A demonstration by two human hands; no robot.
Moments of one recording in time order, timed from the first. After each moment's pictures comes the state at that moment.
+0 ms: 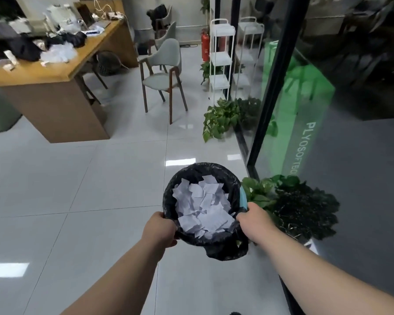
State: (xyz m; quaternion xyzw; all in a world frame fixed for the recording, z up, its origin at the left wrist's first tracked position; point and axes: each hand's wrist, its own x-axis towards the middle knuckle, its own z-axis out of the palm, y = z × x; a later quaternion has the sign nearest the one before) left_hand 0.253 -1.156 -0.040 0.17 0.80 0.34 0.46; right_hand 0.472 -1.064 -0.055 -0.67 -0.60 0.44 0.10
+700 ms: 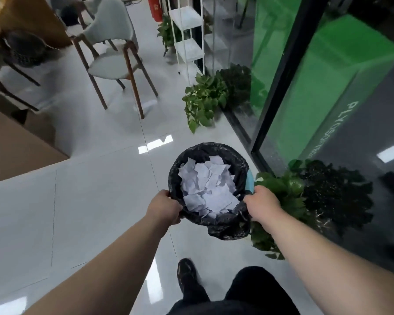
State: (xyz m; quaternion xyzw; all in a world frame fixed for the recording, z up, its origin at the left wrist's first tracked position) left_hand 0.016 -0.789 -0.118 0.30 0.78 0.20 0.51; right_hand 0.261 -0.772 -0.146 -0.77 -0.41 0.46 0.16
